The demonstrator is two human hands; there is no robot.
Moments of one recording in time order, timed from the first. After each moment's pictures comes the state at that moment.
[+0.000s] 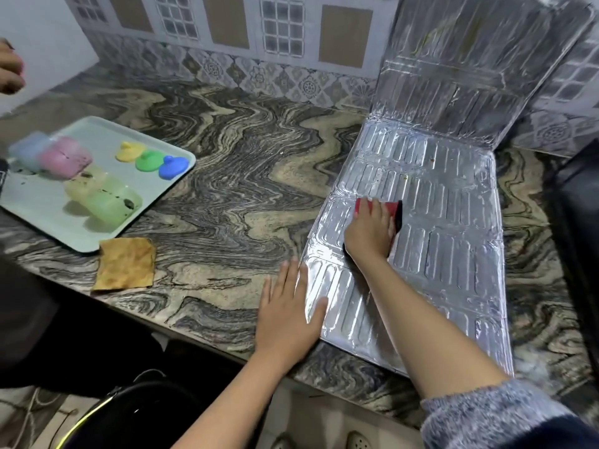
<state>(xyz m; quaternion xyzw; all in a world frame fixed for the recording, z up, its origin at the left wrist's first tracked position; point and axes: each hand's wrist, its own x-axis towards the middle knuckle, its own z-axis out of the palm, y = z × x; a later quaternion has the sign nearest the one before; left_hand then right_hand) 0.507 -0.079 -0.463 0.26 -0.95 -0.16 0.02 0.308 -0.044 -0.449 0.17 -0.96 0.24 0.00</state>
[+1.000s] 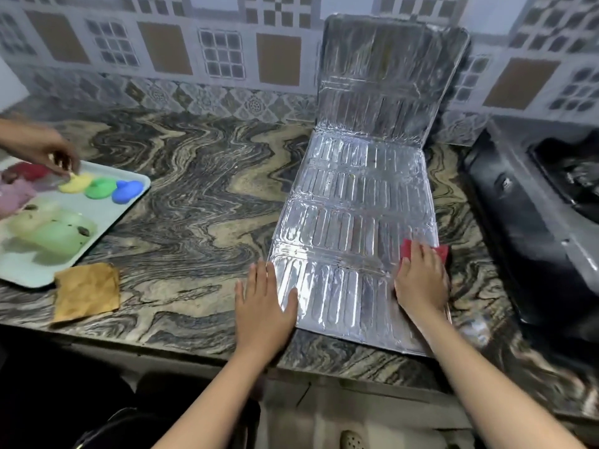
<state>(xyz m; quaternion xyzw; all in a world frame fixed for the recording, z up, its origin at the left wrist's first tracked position) 0.506 -0.073 -0.464 0.26 -0.95 -0.16 0.02 0.346 0.135 -0.458 0.04 -0.98 0.18 0.05</state>
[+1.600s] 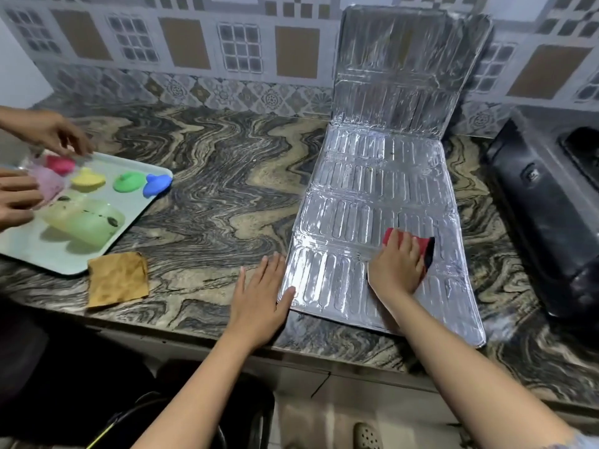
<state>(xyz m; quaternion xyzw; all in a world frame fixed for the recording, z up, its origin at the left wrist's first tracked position) 0.534 -0.122 -0.455 0.15 -0.98 -0.14 -0.03 0.377 0.054 -0.447 0.02 -0.98 0.19 0.02</state>
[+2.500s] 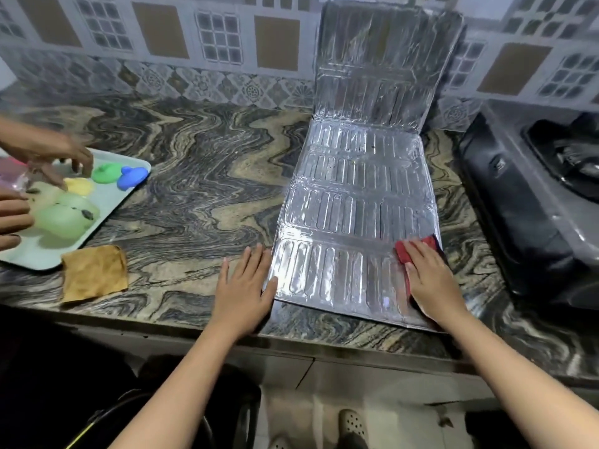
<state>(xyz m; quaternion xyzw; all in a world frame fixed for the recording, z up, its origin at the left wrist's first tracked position) 0.535 -0.118 -0.461 0.15 -0.98 -0.12 -0.02 0.380 0.174 -0.448 0.19 -0.97 0.17 -0.02</state>
